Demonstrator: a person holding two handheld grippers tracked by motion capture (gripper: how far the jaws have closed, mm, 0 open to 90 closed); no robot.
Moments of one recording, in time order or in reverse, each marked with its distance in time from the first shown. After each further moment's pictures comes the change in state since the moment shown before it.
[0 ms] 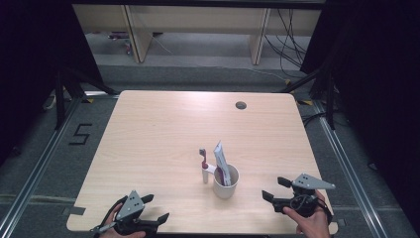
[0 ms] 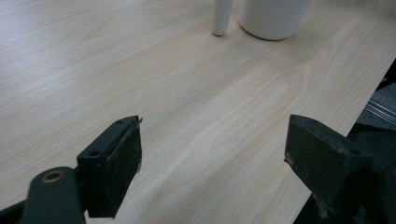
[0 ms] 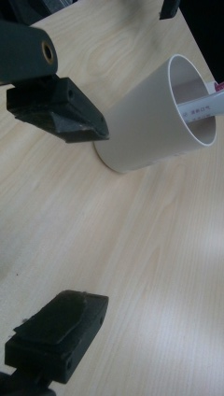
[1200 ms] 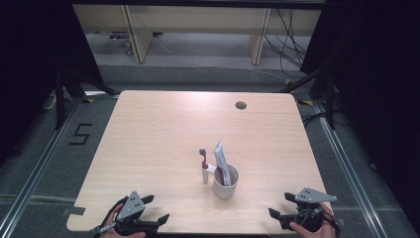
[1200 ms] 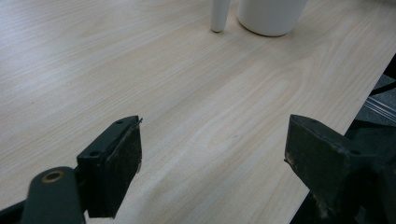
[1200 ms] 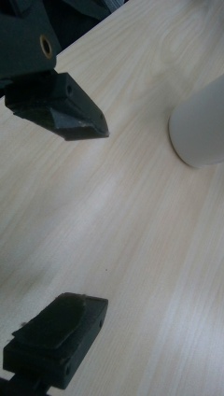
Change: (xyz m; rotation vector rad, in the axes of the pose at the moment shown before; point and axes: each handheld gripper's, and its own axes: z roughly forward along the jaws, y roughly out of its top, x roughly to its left) left arm 0.000 -0.001 -0.001 0.025 0.000 0.017; right arm -0.003 -0.034 -0.016 0.143 -0.041 -0.056
